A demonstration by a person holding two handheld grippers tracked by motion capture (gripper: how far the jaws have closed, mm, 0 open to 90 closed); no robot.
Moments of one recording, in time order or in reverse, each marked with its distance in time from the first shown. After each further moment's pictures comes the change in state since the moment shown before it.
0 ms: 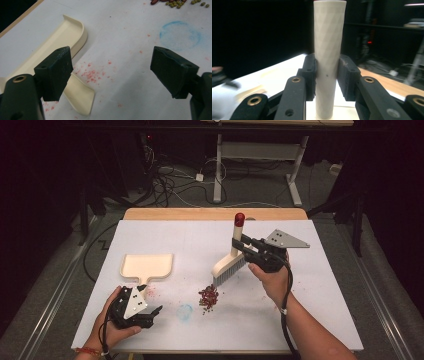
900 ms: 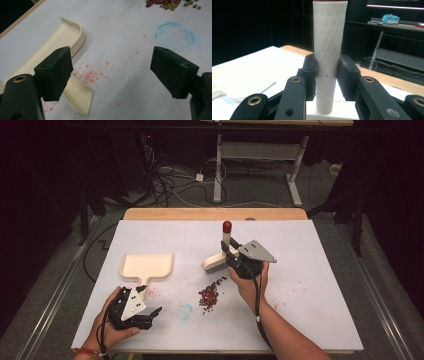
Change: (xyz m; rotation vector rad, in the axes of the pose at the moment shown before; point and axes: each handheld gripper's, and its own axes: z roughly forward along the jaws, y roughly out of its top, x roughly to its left) left arm 0.000 -0.002 -0.004 -0.022 -0.018 0.011; right arm 0.044 -0.036 0.035 0.037 -0.270 -0.078
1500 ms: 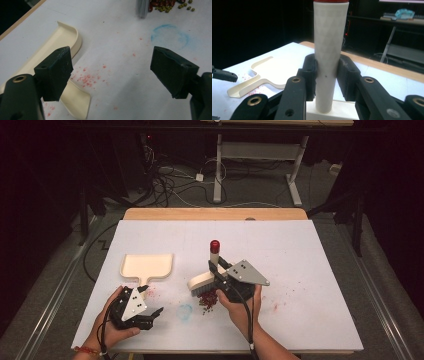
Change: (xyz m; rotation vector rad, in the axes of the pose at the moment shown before) left arm -0.001 0.001 0.000 -0.013 -0.020 0.015; right arm 0.057 0.008 -0.041 0.031 0.058 0.008
